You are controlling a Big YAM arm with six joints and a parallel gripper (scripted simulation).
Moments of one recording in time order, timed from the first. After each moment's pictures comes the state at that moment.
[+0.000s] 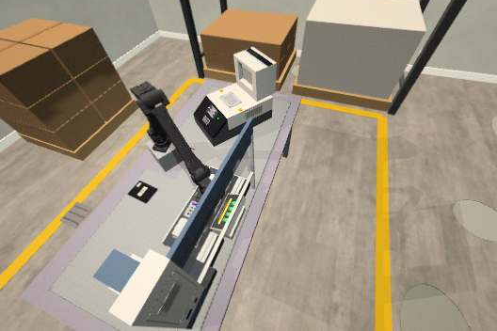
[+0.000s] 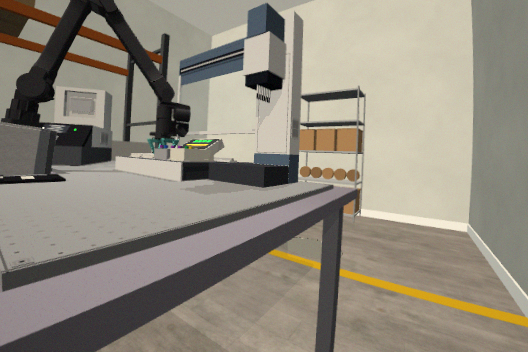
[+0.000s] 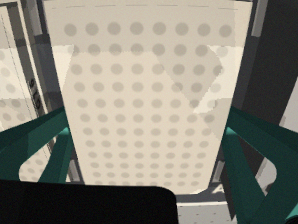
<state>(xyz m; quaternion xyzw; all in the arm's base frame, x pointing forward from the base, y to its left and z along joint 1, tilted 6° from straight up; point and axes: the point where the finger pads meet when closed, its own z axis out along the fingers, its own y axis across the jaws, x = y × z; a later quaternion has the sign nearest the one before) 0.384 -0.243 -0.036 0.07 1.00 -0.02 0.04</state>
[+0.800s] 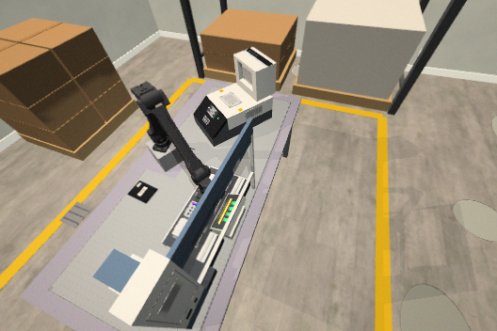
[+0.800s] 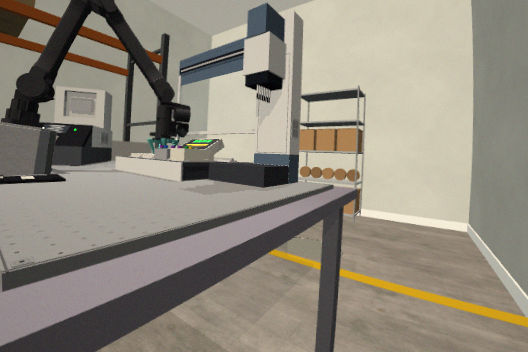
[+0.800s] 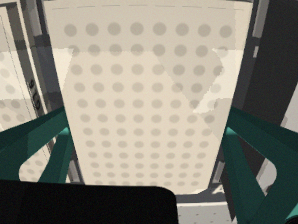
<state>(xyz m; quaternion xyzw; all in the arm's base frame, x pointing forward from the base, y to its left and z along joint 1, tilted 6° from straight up) 0.384 -0.243 -0.037 0.07 1.00 -0.02 0.04</state>
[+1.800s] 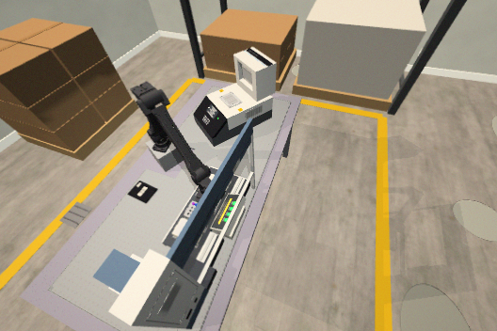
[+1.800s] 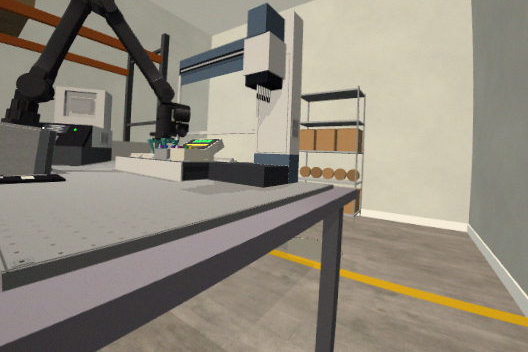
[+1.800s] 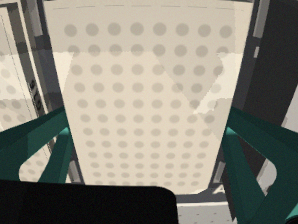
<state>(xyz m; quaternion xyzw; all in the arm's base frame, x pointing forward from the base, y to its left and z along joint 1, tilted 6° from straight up) 0.384 -0.242 -0.037 0.07 1.00 -0.02 0.03</state>
